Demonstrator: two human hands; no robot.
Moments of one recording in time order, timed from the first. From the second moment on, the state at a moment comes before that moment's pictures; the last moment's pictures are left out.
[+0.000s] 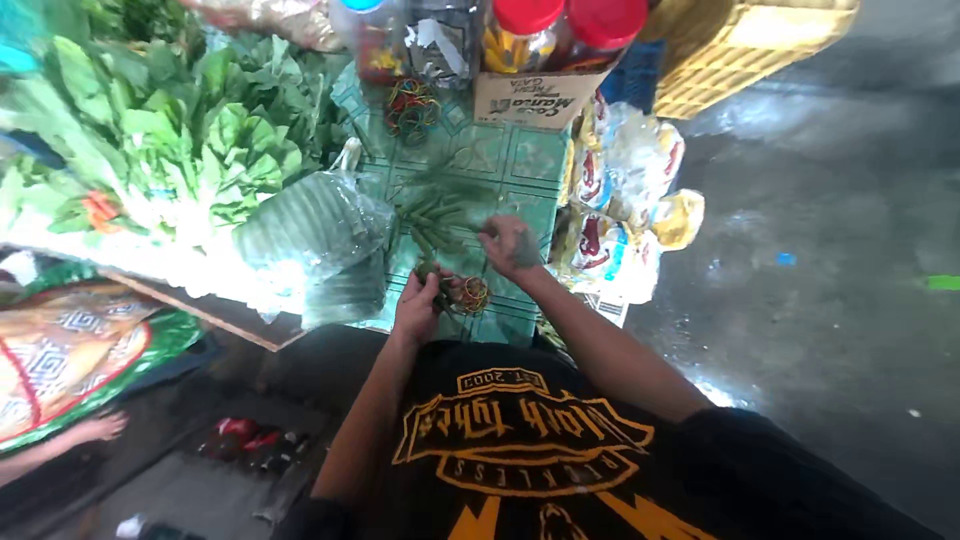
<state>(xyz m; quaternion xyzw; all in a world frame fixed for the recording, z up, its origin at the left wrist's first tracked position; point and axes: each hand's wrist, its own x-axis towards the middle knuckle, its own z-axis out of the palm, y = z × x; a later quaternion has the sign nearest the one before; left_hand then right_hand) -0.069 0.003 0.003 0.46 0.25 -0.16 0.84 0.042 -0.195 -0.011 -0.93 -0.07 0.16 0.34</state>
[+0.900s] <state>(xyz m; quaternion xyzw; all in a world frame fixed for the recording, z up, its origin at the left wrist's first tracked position) -0.055 0.020 0.025 0.59 0.12 -0.14 0.78 -0.024 -0.230 -0.018 -0.91 -0.15 0.26 0.29</state>
